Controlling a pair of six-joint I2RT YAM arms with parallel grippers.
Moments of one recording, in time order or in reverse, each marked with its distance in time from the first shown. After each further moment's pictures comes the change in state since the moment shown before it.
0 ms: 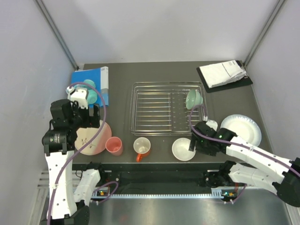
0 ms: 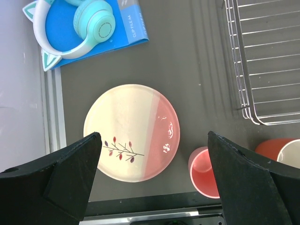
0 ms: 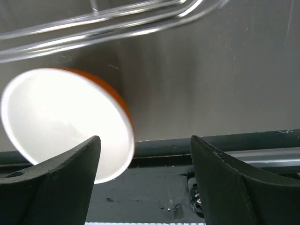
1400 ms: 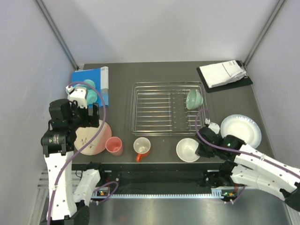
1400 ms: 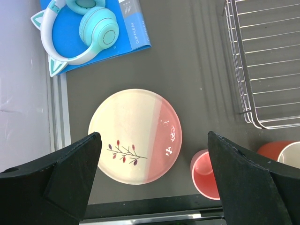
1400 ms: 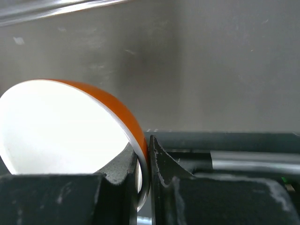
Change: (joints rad) left arm 0.000 0.010 0.035 0.000 -0.001 0.011; right arm 0.037 -0.183 -0.130 0.071 -0.039 0.002
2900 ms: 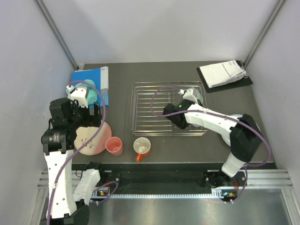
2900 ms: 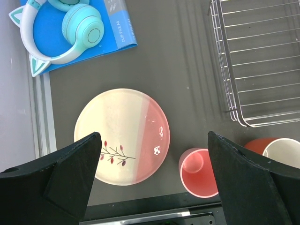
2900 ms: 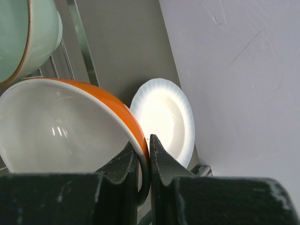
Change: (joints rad) left arm 0.000 0.010 0.003 -0.007 0.053 -0.035; right arm -0.012 0.875 0.741 -0.473 1.014 -0.114
